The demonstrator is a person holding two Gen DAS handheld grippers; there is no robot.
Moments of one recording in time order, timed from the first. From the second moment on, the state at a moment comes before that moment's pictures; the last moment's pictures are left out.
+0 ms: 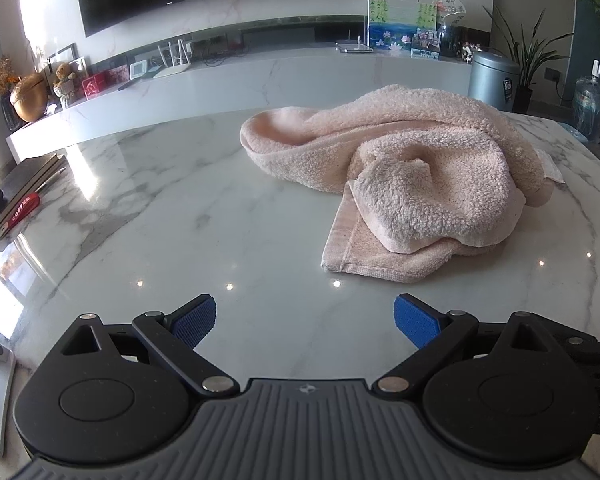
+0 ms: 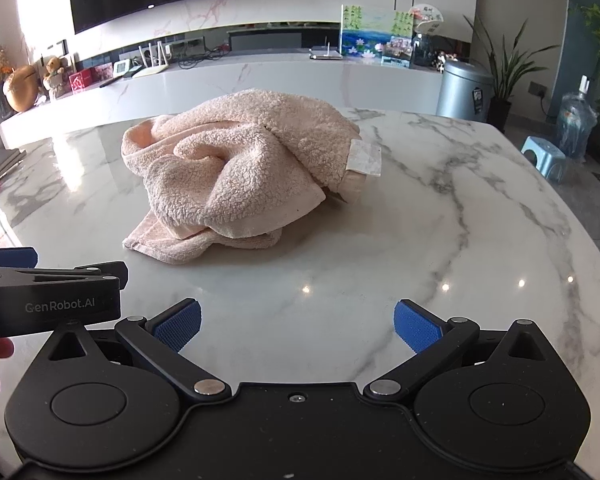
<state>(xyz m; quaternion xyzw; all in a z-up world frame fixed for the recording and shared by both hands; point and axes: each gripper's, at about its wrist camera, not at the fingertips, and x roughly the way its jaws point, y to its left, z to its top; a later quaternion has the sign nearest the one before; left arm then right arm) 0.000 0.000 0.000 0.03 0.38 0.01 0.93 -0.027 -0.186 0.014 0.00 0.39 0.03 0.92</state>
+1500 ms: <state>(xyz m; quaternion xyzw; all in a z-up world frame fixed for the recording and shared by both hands) 0.001 -0.002 -0.006 0.02 0.40 0.02 0.92 -0.022 -0.190 0.004 0.01 0.40 0.03 0.92</state>
